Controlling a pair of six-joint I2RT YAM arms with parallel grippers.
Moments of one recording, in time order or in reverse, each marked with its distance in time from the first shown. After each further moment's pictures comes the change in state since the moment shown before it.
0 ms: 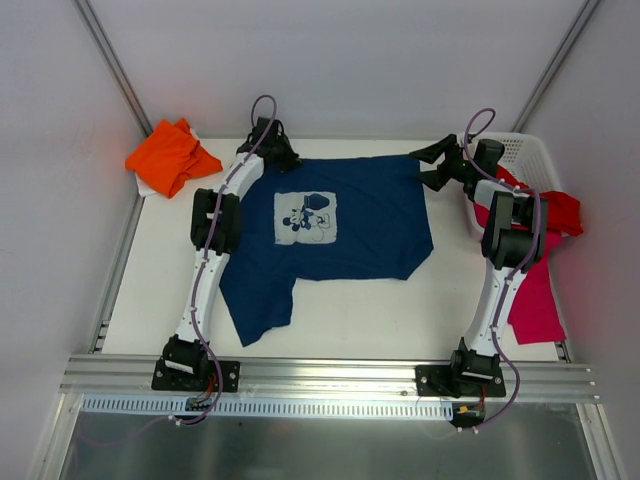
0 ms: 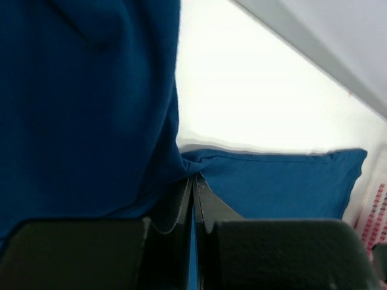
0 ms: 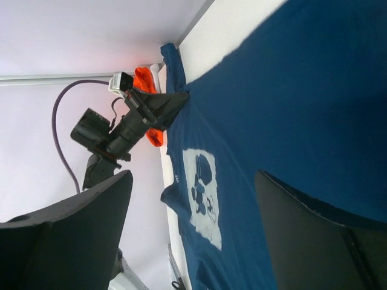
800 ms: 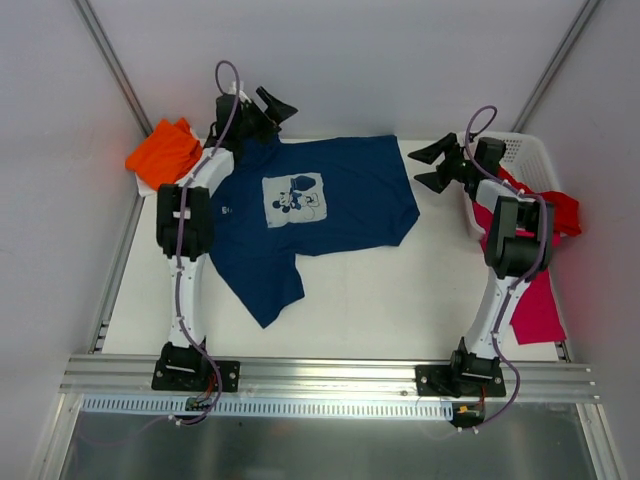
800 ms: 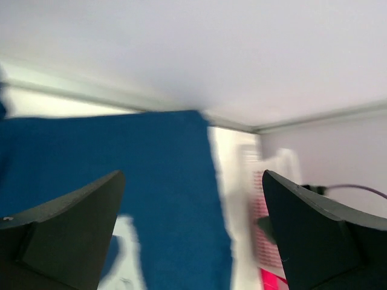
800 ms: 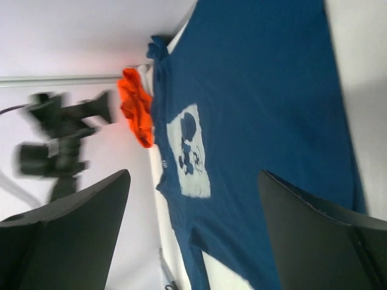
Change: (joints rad) left arm 0.111 -0.267 -0.347 0.542 0.204 -0.121; right arm 0.017 -0.077 -0.066 -0.007 0.037 -0.021
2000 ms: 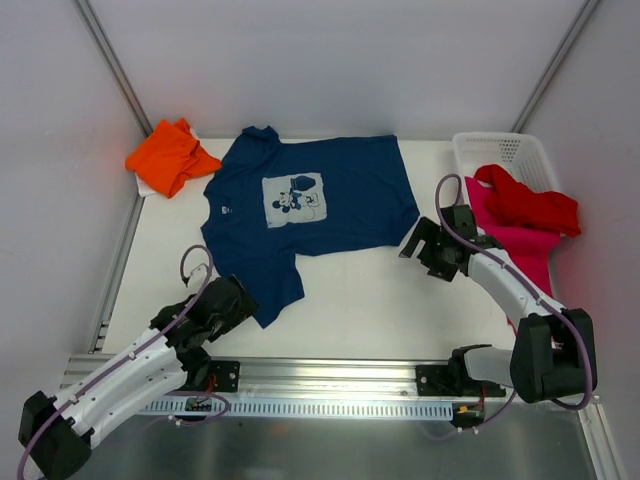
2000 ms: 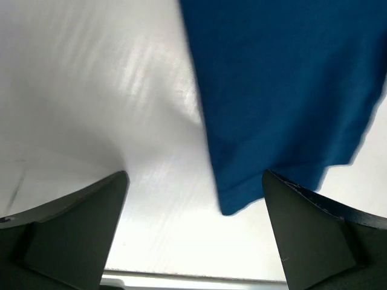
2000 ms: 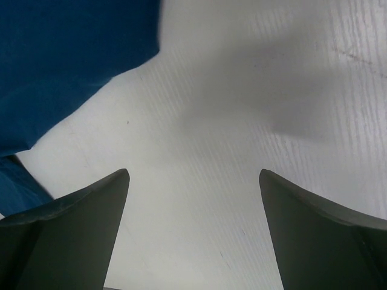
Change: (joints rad) left arm -0.526 -1.862 -1.700 -0.894 -0.728 -0.232; right arm 0.325 -0.906 -0.710 -0.759 0.780 -0.336
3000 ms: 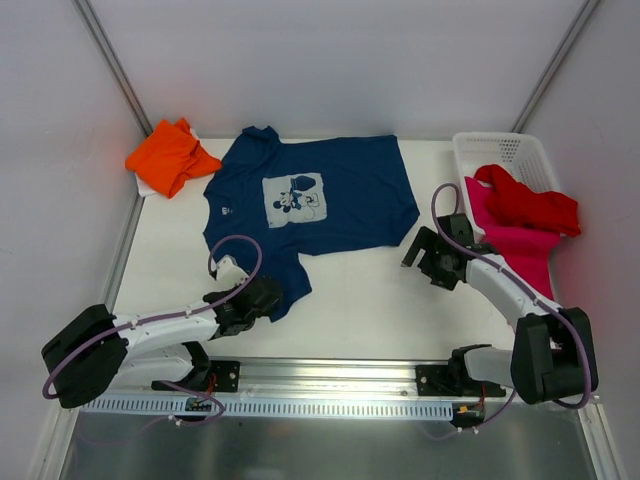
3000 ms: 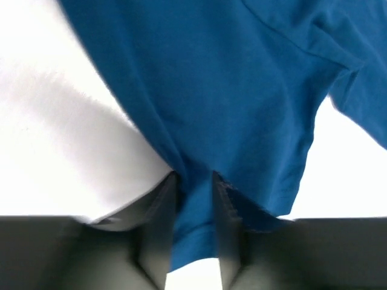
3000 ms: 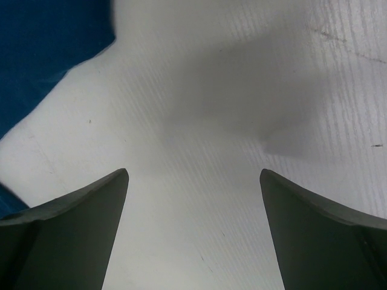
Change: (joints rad) left arm -0.263 0.556 0.031 0.469 -0.279 -0.330; right arm 0.016 -0.011 -0.077 0.019 0.058 0.007
